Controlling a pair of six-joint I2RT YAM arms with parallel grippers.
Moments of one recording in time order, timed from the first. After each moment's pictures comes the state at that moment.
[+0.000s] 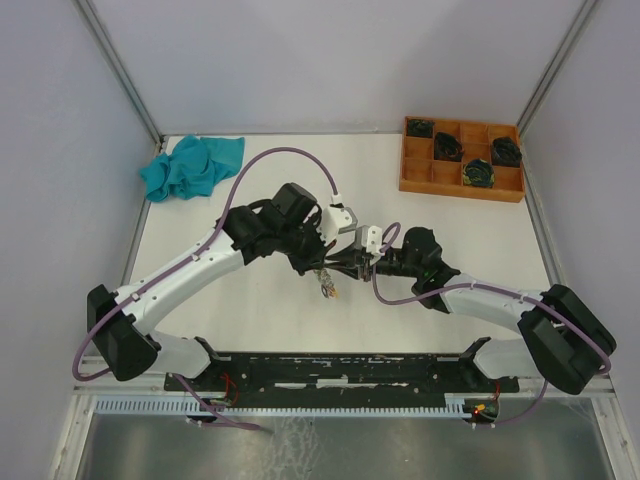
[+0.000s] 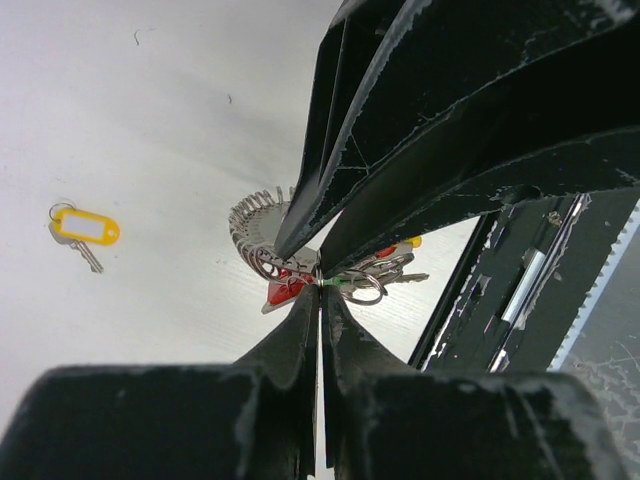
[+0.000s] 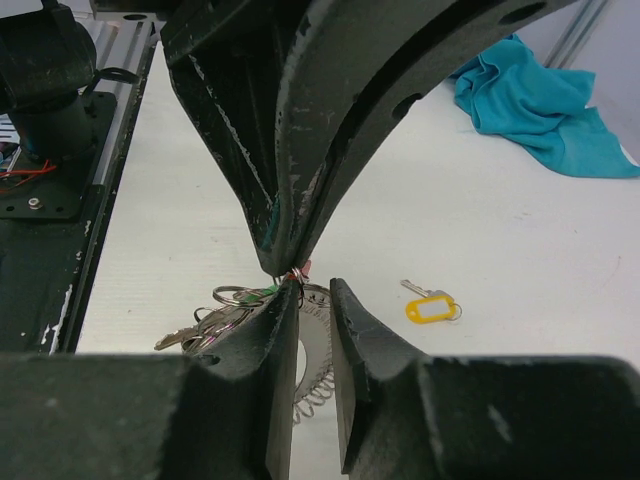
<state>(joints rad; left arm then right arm) -0.82 1.37 1.30 -0.85 0.27 0.24 0.71 1.31 0.51 0.76 -0.73 -0.20</state>
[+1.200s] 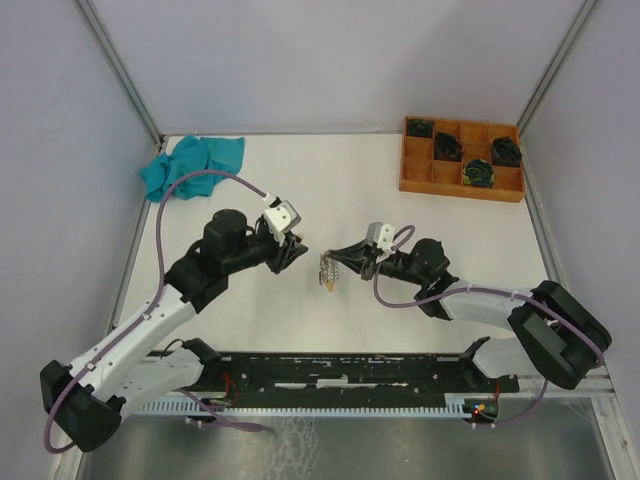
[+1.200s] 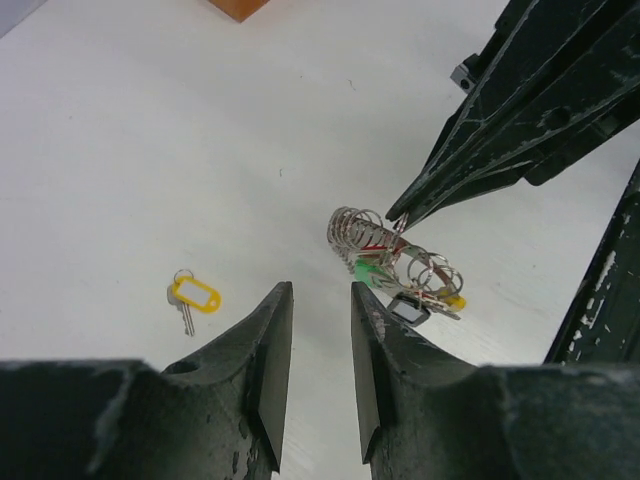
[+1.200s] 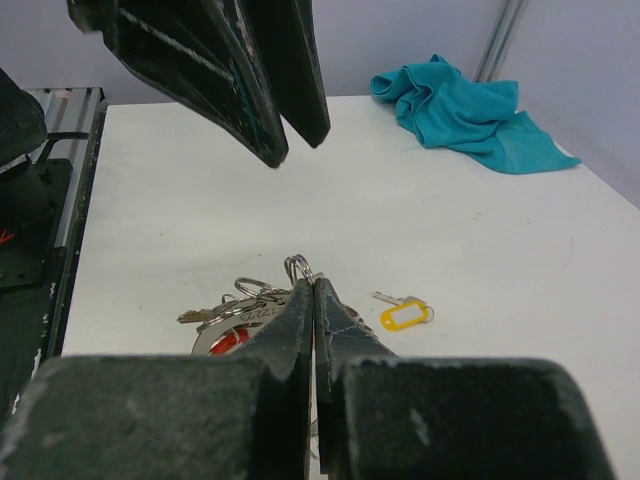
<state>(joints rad) -0.65 0.92 0.84 -0.30 0.30 0.14 0.71 1.35 0.42 1.05 -0.59 -0.05</state>
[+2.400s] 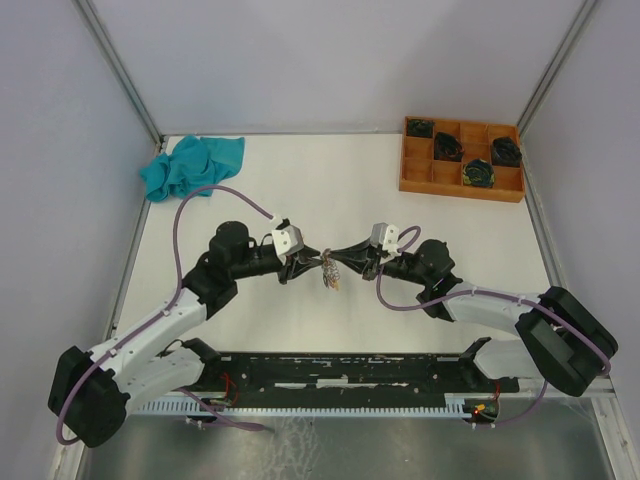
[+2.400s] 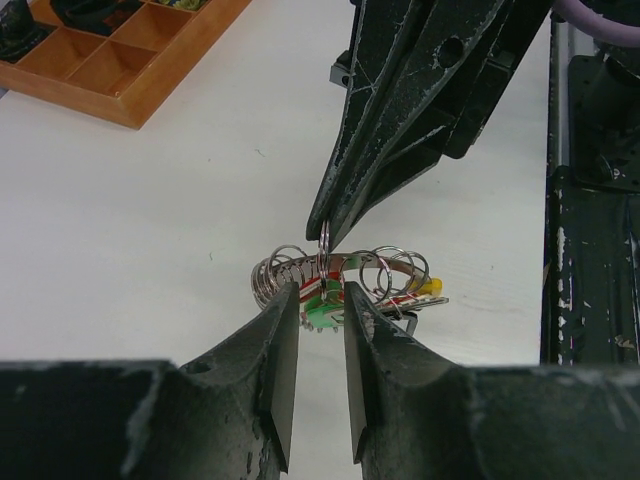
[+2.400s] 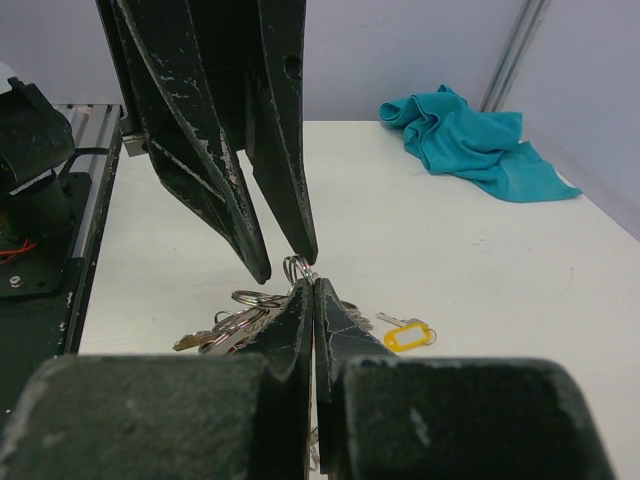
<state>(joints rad) -0.60 0.95 0.59 0.15 0.66 0.25 0.70 1.30 0.41 1.06 -0.62 -0.05</state>
